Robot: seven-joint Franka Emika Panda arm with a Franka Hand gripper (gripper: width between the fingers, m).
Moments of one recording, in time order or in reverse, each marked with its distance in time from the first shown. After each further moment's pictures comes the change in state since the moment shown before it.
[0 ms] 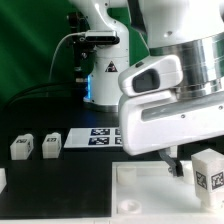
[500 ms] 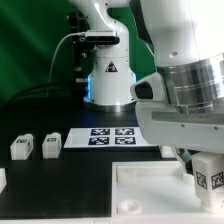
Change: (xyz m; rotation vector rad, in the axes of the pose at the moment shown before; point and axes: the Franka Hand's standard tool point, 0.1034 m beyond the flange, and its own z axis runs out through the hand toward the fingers) arm -0.002 -0.007 0.007 0.045 -0.047 0.666
